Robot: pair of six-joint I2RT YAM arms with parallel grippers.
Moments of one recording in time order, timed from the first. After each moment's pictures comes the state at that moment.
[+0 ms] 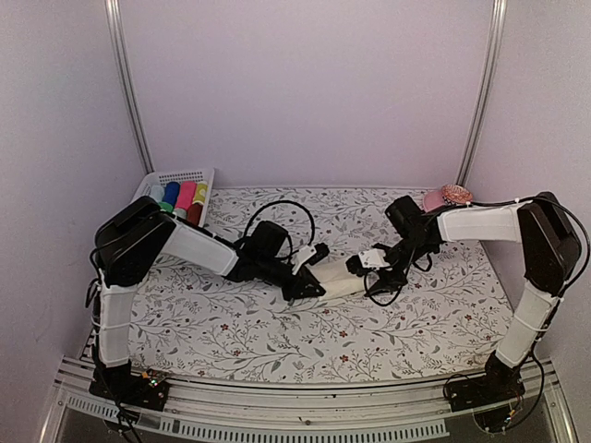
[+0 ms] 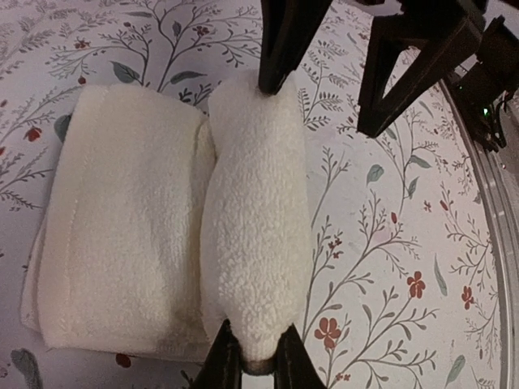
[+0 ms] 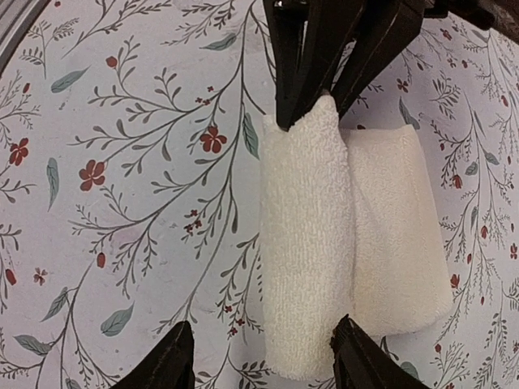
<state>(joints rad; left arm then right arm) -0.79 2.13 1.19 0.22 0.61 0.14 0.53 1.77 1.11 -0.55 -0.55 -1.24</state>
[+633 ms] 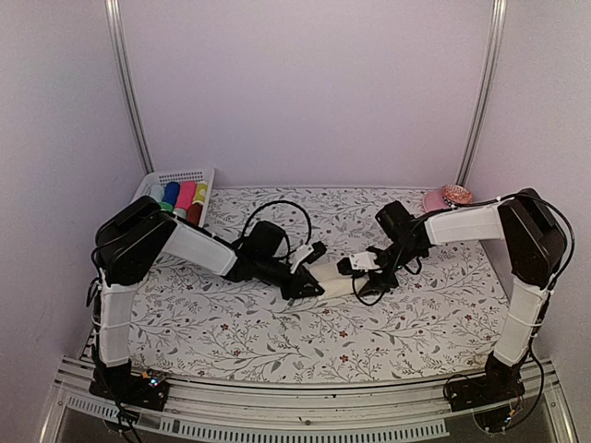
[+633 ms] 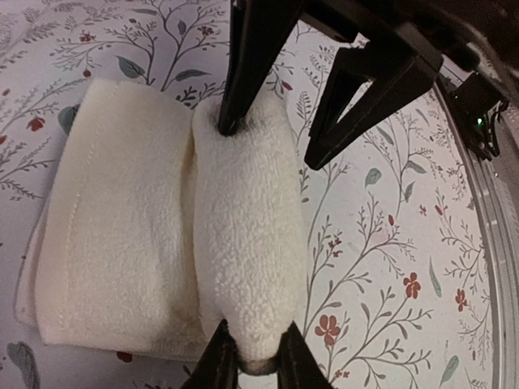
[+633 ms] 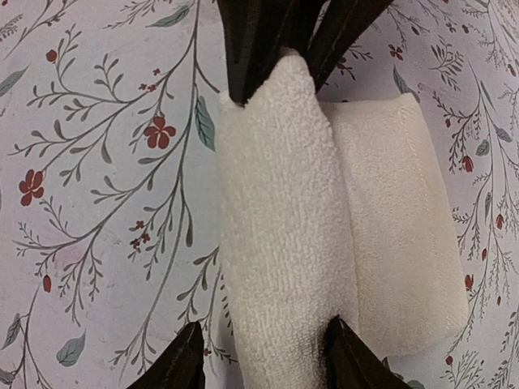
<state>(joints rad) -0.77 2.14 1.18 0.25 0.65 0.09 0.55 1.87 1.13 -0.45 -0.48 -1.16</state>
